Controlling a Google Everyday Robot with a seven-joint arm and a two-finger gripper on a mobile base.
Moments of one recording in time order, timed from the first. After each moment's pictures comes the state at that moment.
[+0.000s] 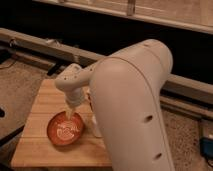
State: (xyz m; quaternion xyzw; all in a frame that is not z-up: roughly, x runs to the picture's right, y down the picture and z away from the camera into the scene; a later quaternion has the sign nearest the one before) arm -0.151 0.128 0.798 -0.31 0.11 0.34 0.88
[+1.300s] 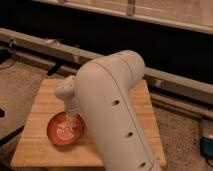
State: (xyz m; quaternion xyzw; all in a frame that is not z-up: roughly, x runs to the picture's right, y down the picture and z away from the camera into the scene) arm -0.169 0.187 0.849 -0.37 0.13 0.30 0.87
